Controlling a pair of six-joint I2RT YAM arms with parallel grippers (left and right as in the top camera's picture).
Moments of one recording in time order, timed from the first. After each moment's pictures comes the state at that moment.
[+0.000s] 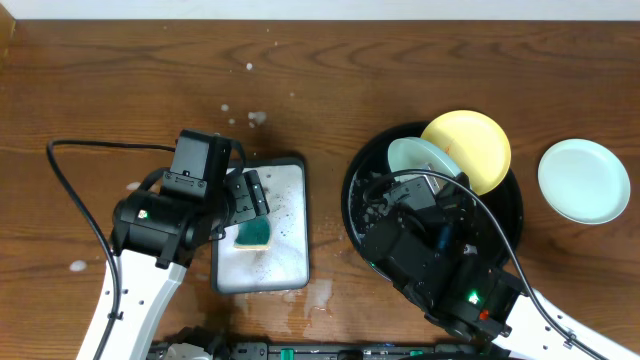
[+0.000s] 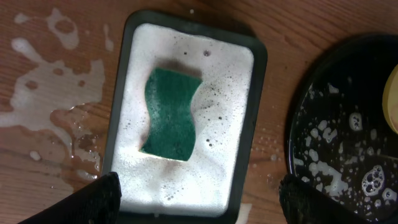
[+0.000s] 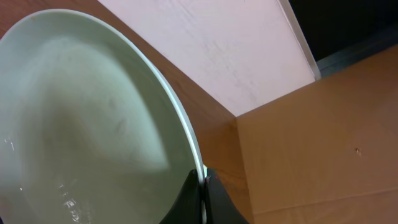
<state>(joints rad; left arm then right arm) -0.28 1.13 1.17 -1.16 -0.01 -0.54 1.02 1.09 0.93 -0.83 1.26 0.04</state>
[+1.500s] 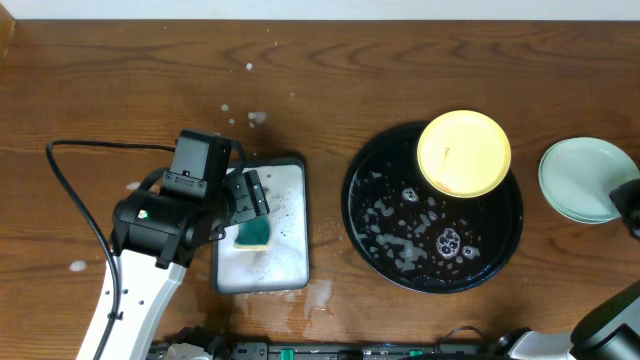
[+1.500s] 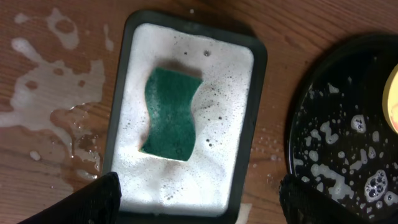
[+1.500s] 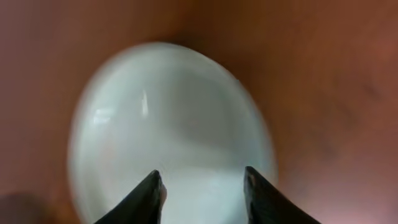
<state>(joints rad) -0.28 1.13 1.17 -1.16 -0.01 -0.54 -0.79 1.60 0.94 -0.26 -0.22 0.33</state>
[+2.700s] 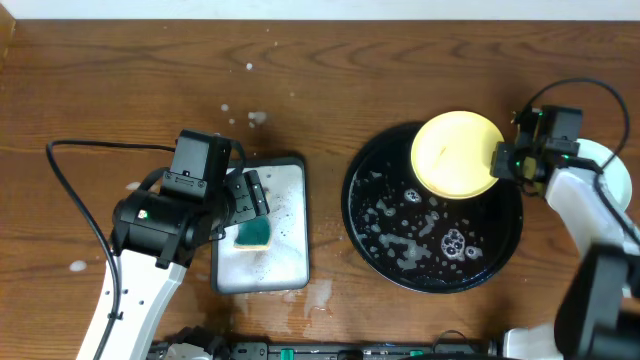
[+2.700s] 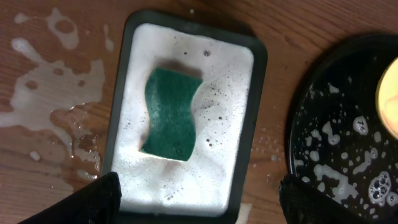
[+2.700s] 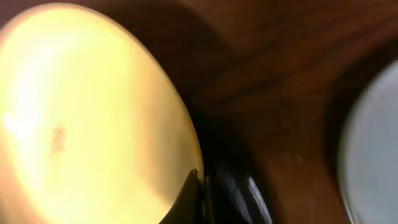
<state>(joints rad) -0.28 1.13 1.17 -1.16 -0.01 -0.54 -0.17 1.61 0.95 -0.38 -0.11 0.02</state>
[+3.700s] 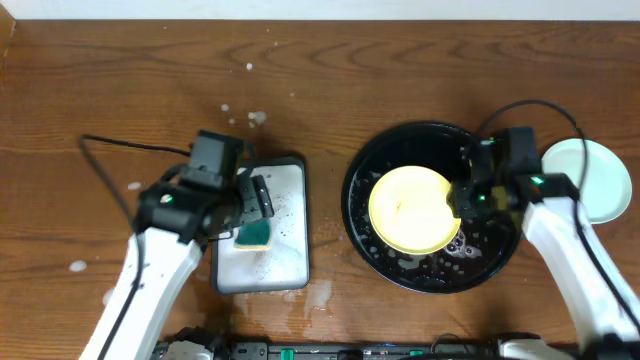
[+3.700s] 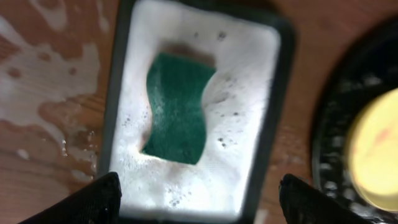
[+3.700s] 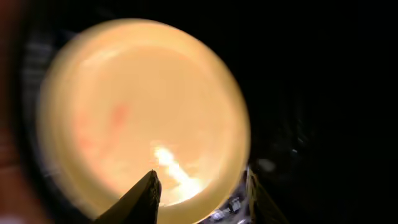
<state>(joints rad) -0.28 1.21 1.05 -1.06 -0.01 -0.54 0.08 1.36 0.90 -0.76 -0.19 0.05</state>
